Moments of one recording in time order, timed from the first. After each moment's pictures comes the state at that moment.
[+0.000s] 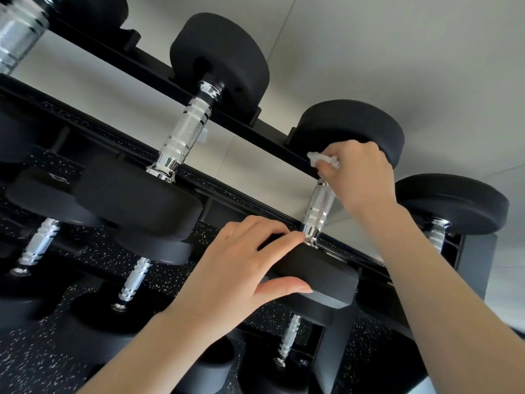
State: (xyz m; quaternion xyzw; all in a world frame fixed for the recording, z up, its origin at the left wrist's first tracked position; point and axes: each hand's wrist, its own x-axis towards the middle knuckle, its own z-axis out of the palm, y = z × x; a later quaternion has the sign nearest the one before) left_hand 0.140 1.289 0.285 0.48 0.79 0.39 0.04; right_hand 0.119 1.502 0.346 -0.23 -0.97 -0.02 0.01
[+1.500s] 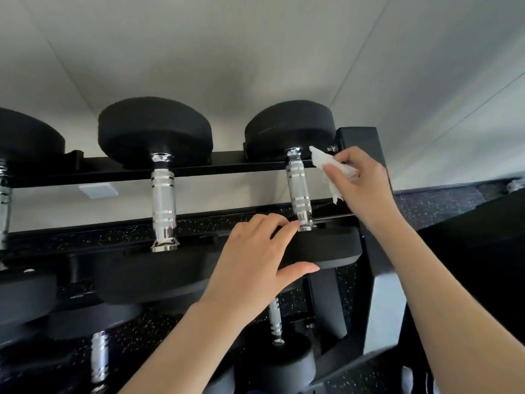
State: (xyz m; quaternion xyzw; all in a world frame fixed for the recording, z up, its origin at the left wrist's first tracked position) left_hand 0.248 1.436 0.325 0.65 0.72 0.24 0.08; right_hand 0.358 1.621 0.351 -0.44 -0.81 0.30 0.24
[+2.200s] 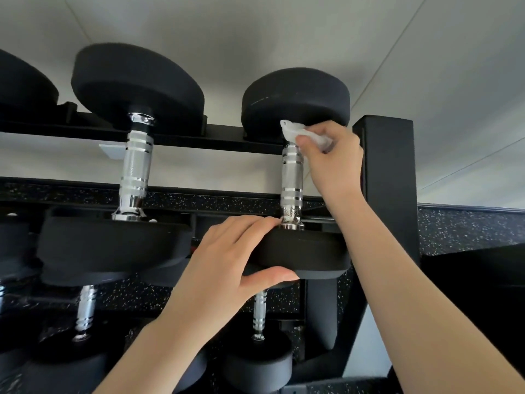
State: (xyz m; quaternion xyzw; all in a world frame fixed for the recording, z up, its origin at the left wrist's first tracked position) left_hand 0.285 1.440 0.311 0.52 0.77 0.33 0.16; right_hand 0.311 1.649 0.317 -0.42 -0.77 0.38 0.28
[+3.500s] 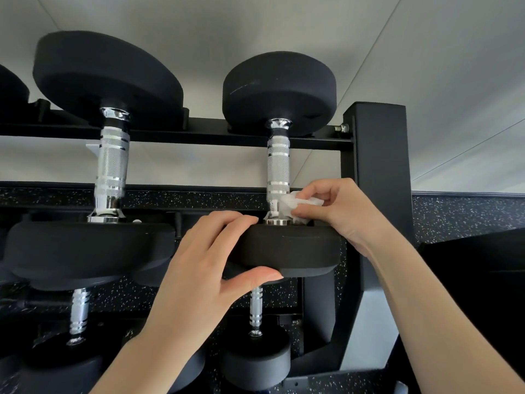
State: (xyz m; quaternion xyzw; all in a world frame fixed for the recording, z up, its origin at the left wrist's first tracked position) left_hand 0.290 1.437 0.301 0.48 0.78 0.37 0.14; right_hand 0.385 1.644 0.304 -0.39 -0.70 0.60 0.02
